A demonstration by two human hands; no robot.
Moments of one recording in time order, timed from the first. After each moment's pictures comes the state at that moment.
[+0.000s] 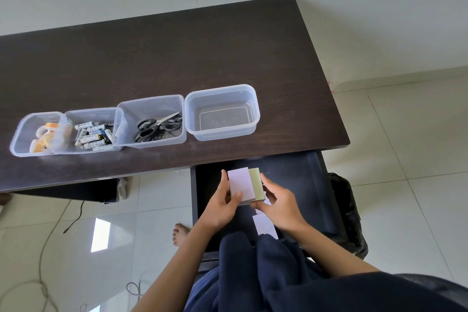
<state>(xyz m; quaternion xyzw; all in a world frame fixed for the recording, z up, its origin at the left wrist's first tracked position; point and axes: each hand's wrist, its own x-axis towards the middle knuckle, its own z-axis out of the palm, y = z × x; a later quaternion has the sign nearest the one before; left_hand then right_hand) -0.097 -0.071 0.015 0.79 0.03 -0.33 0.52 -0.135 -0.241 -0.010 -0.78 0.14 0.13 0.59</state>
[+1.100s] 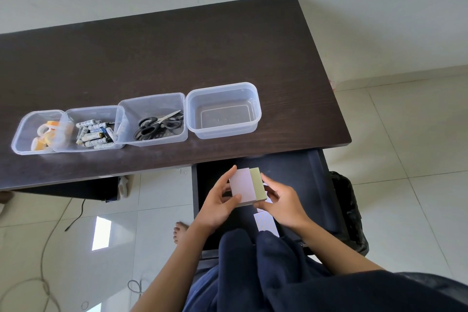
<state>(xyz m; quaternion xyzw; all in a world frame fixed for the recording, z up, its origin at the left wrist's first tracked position) -0.098 -0.061 0.020 0.71 0.03 -0.30 0.63 -0.133 -0.248 -0.017 -0.78 0.13 0.15 0.60</state>
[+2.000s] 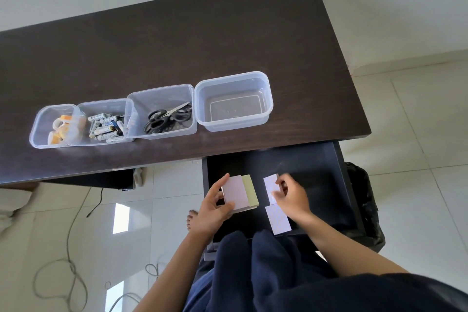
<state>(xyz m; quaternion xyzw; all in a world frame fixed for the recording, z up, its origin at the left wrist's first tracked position) -0.120 -0.027 0.006 0.70 0.15 -0.31 0.62 -0.128 -0.243 -0.076 -0.85 0.22 0.16 0.45</state>
